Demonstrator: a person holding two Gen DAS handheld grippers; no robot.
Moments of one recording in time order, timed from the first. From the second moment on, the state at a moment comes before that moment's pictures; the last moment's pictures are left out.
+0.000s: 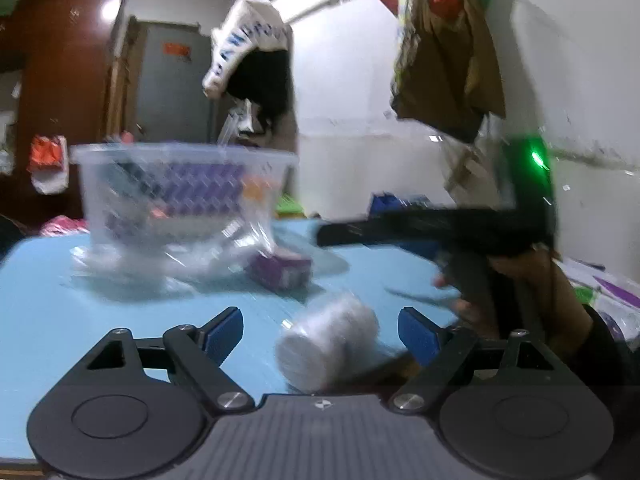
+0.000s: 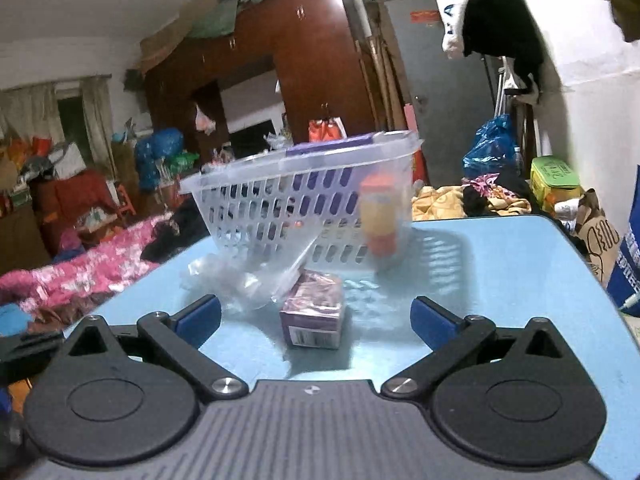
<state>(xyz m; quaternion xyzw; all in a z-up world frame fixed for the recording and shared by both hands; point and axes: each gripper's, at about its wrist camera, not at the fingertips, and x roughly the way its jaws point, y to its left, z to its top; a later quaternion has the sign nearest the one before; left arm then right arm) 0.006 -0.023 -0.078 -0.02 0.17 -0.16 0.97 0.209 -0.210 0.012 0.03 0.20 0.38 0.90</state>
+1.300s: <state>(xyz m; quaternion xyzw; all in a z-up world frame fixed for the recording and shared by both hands) 0.020 0.004 -0.069 -0.05 0.10 -0.11 0.99 0.178 -0.233 0.006 0.01 0.10 0.38 0.92</state>
